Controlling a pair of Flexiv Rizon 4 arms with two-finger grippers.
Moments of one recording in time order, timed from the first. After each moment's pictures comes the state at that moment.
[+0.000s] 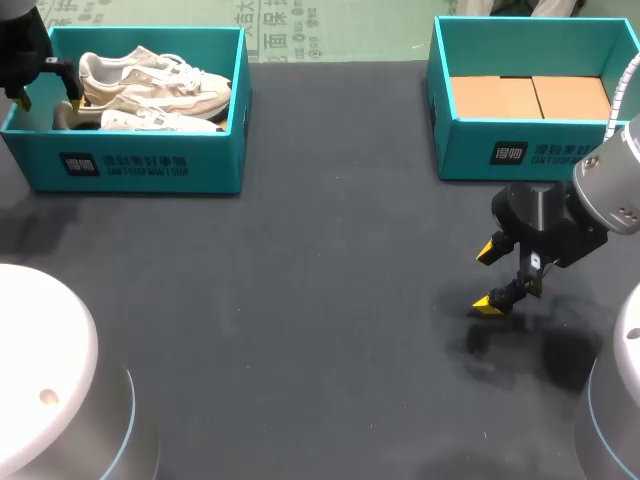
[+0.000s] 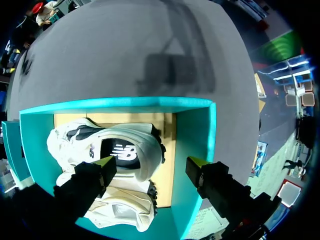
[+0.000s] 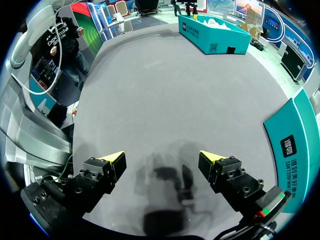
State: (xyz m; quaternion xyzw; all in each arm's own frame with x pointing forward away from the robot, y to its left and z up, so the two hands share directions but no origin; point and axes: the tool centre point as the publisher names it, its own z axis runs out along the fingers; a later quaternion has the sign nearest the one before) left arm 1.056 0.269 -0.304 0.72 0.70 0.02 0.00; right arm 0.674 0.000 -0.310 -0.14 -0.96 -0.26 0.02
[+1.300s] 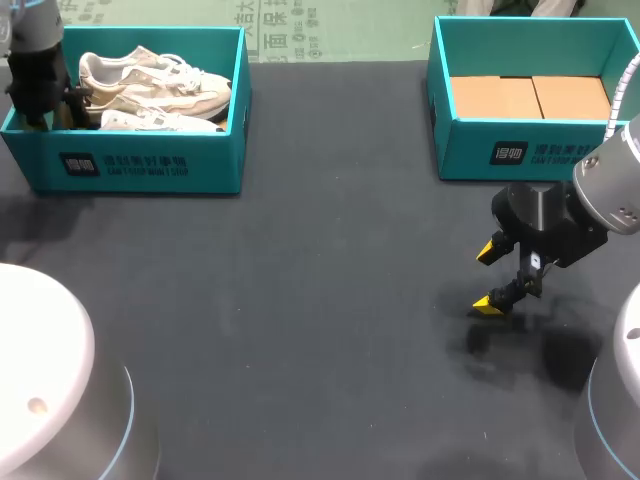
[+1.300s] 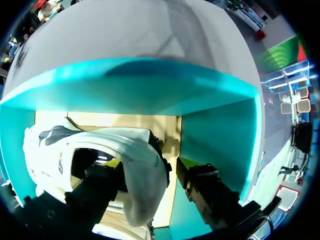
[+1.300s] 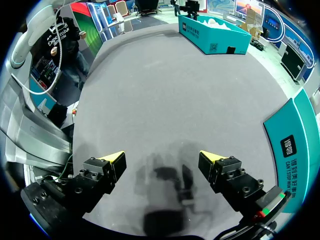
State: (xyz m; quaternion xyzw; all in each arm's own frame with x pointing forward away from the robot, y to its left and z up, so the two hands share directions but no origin) left arm 1.057 0.273 -0.365 0.70 0.71 0.02 -0.04; right arm 0.674 0.000 -0.310 -0.14 -0.96 -0.26 0.02
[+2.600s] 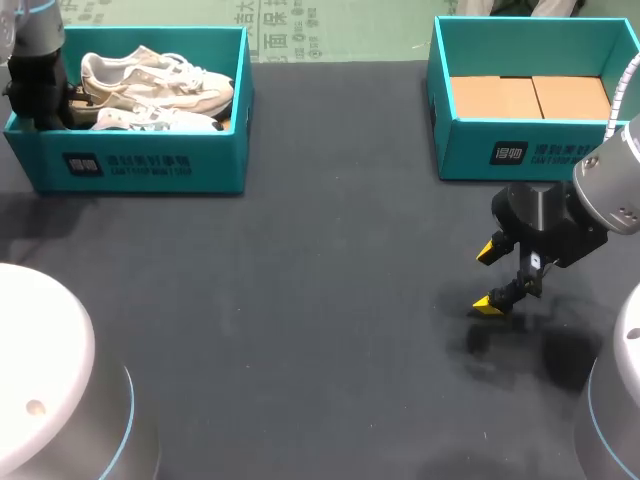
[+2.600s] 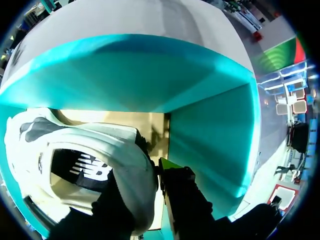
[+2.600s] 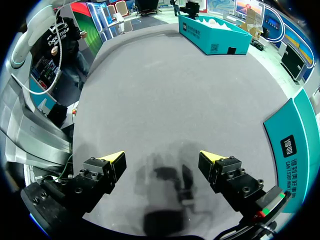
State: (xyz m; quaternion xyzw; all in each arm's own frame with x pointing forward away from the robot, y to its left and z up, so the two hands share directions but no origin) left arm 1.060 0.288 -0.372 0.70 0.71 0.03 -0.06; right arm 0.674 0.000 -0.310 -0.14 -0.96 -0.26 0.02
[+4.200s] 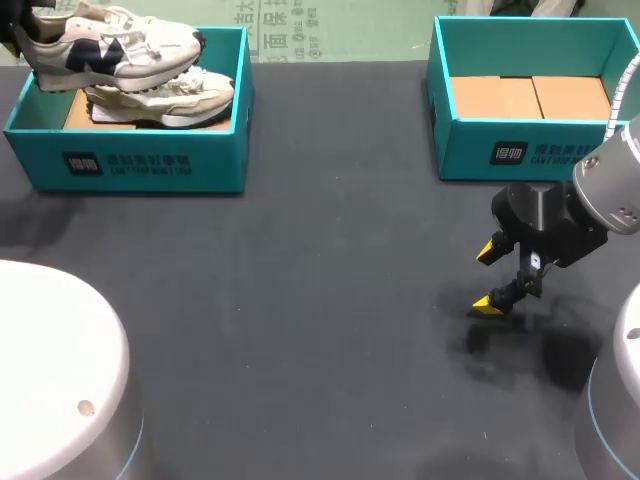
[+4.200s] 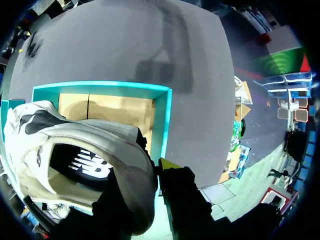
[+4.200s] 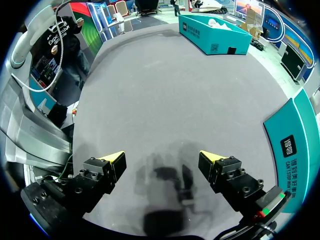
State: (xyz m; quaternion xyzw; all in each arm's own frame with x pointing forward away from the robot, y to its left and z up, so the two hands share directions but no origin) left arm 1.090 0.294 -0.207 0.68 0.73 0.07 -0.01; right arm 0.674 0.000 -0.310 -0.14 -0.96 -0.26 0.02
